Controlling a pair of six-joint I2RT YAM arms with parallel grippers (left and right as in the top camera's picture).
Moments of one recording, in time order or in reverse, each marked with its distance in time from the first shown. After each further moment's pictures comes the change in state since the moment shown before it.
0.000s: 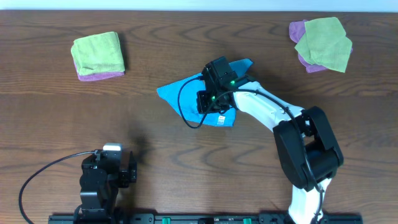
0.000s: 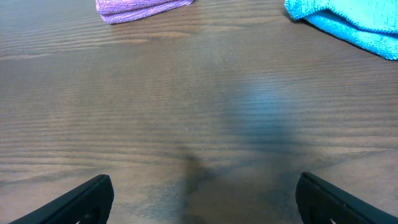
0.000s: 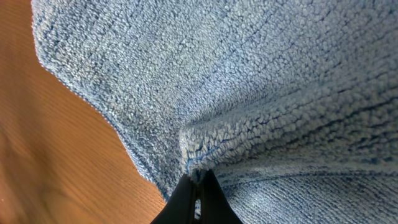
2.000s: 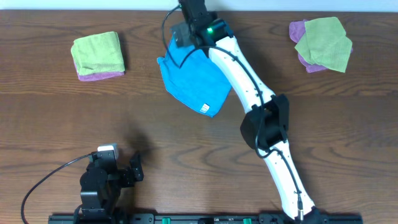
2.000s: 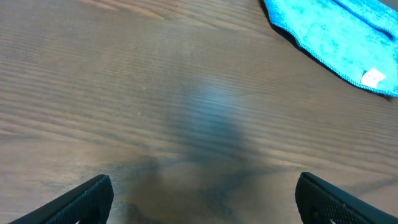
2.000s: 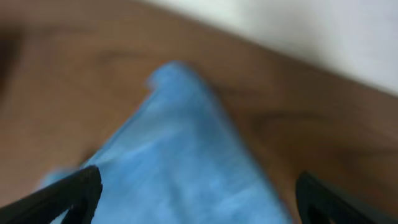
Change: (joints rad) left arm 0.000 0.000 0.003 -0.024 0.132 -0.317; right arm 0.025 0.584 1.303 -0.389 0.507 -0.273
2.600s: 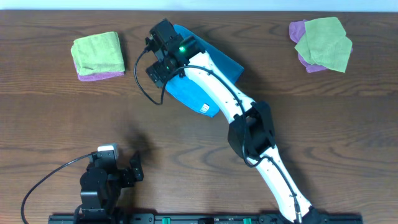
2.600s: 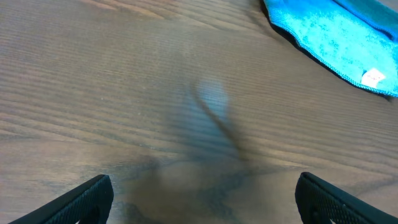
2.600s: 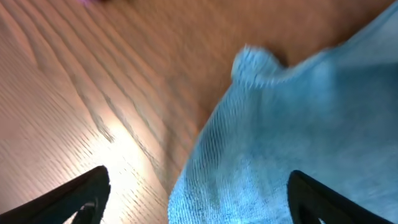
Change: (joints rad) left arm 0.000 0.000 0.000 0.000 0.000 0.000; right arm 0.131 0.000 -0.128 -0.123 -0.227 -0.124
